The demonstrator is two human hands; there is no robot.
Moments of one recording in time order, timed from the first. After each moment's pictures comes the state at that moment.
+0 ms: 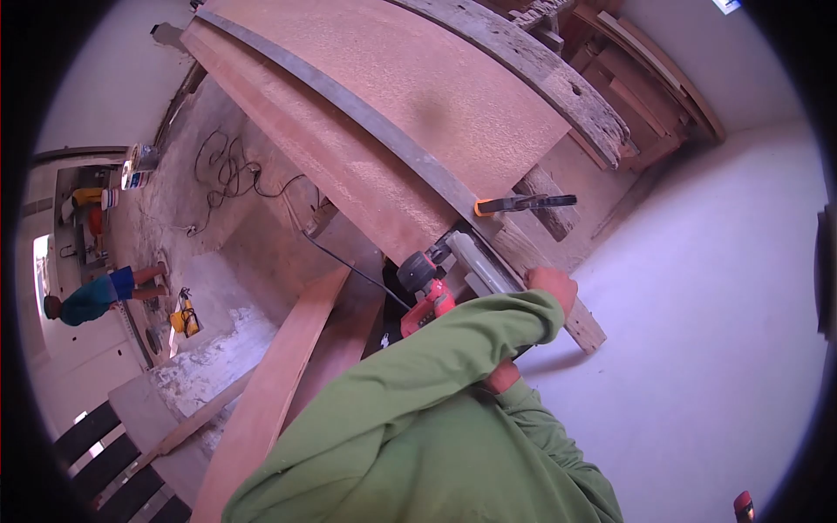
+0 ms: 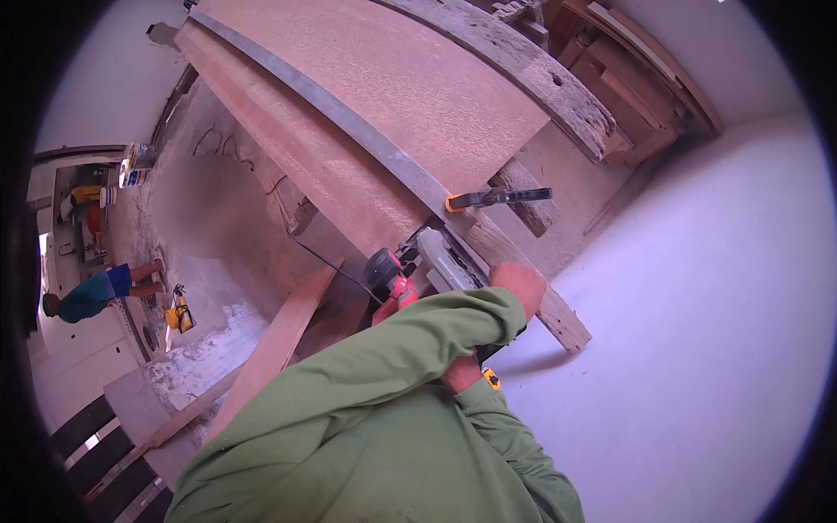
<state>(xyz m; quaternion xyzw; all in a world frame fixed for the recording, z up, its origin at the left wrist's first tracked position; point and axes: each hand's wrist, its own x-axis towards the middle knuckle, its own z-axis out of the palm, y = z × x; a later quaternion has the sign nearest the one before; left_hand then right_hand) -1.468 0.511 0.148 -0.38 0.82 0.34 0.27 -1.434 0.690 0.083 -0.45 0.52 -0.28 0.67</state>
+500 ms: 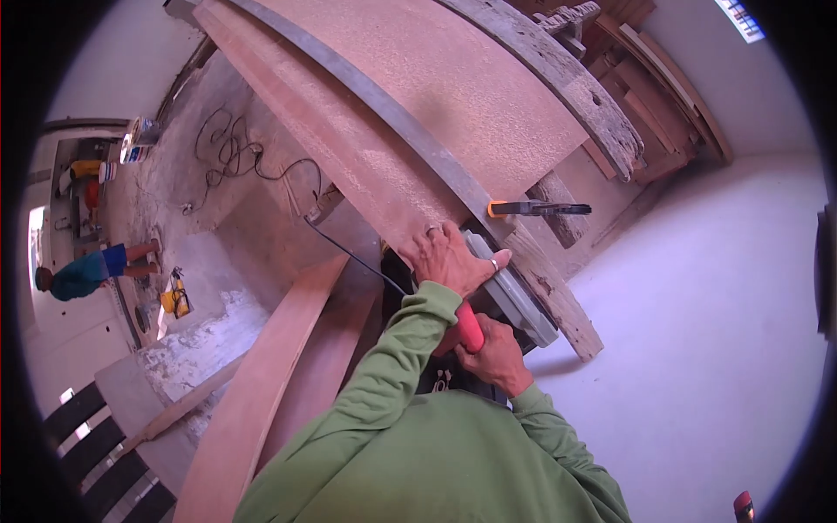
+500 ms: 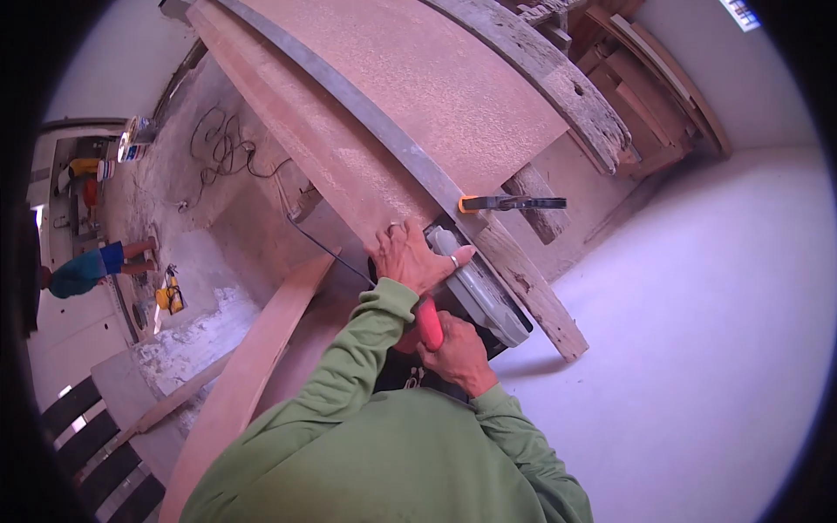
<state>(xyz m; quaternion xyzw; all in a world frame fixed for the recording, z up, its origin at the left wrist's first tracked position) -1.327 0.481 0.149 -0.73 0.67 0.09 0.01 -1.420 0.597 0.154 -0.58 0.61 -0.17 0.52</state>
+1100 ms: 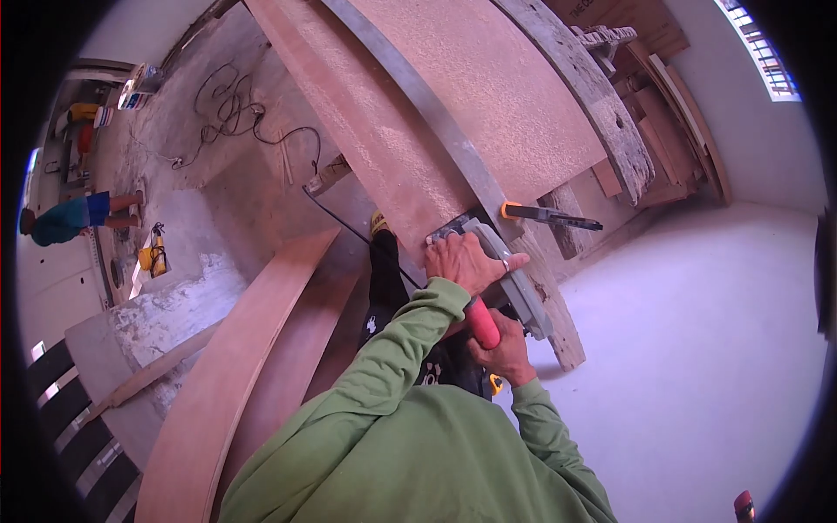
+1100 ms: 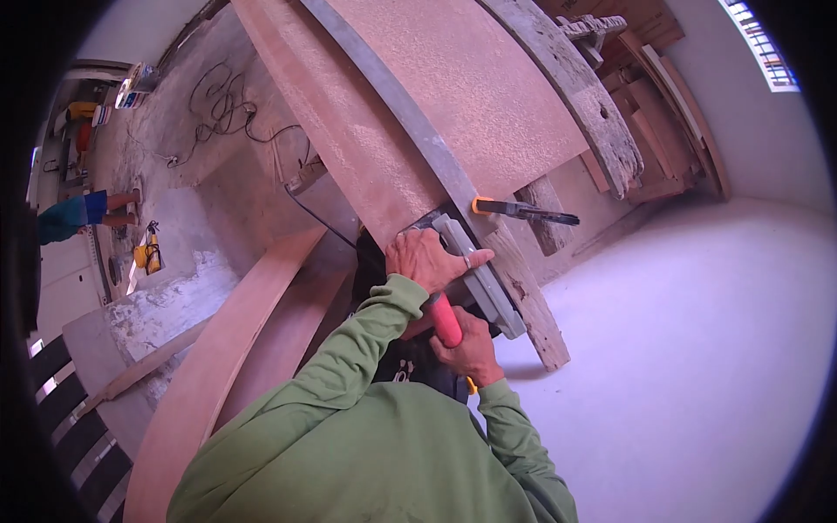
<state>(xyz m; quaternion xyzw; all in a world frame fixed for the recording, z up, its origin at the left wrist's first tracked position) -1.317 0.474 0.150 -0.73 0.58 0.36 0.09 -1.437 0.596 0.127 -0.59 0.57 -0.21 0.54</state>
